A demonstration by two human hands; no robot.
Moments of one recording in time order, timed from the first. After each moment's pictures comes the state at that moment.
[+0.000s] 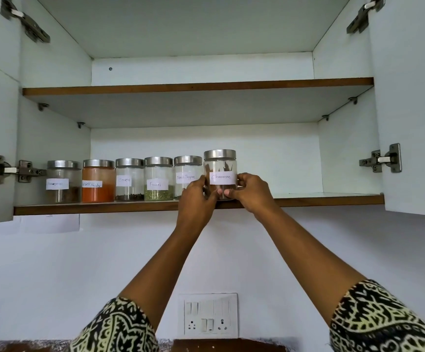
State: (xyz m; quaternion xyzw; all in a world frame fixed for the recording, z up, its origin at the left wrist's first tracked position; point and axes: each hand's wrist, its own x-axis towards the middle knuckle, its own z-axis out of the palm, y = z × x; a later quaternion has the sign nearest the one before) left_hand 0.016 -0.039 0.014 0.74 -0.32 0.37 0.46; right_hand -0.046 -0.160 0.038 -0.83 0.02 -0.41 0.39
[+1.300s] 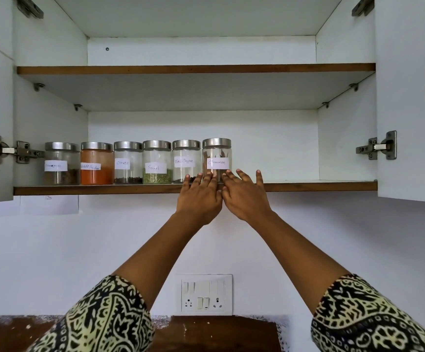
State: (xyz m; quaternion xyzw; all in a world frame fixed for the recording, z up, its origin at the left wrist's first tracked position) left_hand 0.000 -0.039 -0.002 0.89 -0.29 0.34 0.08; right_hand -0.042 -0.158 0.000 -0.92 0.05 -0.39 -0.06
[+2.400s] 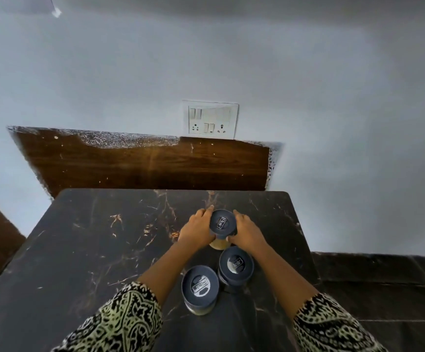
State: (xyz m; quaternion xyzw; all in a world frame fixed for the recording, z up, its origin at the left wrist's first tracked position) left_hand -0.100 0.034 -0.440 0.93 -0.26 -0.13 0.20; right_hand -0.159 -0.113 -0.447 -0.96 0.14 0.06 0.25
